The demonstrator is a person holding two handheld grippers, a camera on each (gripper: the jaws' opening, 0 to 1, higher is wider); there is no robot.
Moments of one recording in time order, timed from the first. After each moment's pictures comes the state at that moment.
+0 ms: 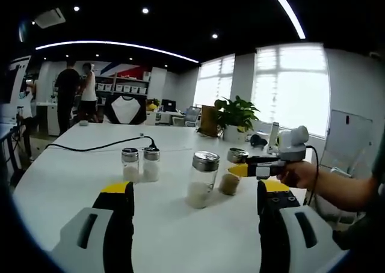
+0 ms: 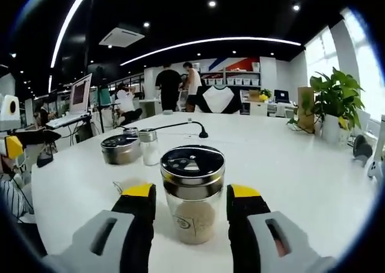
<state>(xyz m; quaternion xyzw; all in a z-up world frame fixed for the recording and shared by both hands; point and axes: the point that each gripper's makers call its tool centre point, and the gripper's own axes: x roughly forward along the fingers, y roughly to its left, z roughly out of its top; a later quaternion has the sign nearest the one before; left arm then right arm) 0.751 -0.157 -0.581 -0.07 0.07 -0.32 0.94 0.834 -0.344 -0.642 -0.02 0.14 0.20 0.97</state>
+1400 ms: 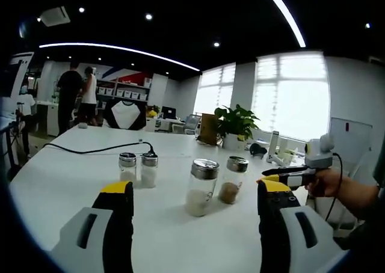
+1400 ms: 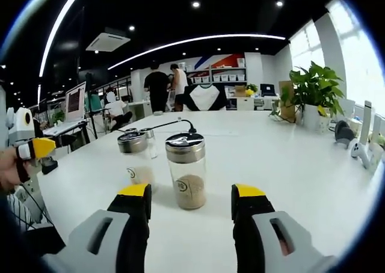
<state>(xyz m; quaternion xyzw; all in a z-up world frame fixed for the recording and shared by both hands) 0.761 -0.161 -0.582 -0.08 0.06 -0.31 0.94 0.776 -0.375 -0.632 0.01 0.15 0.16 0.98</state>
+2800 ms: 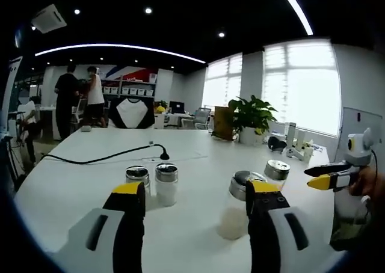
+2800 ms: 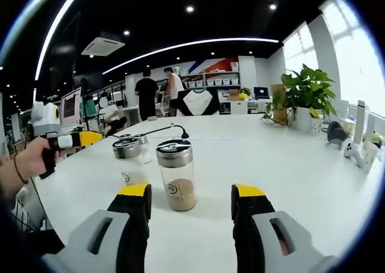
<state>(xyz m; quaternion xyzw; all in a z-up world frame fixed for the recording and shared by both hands) 0.864 -0.166 -0.591 -0.04 0.08 -0.28 0.96 0.770 -0.393 -0.621 0.02 0.14 0.14 0.98</state>
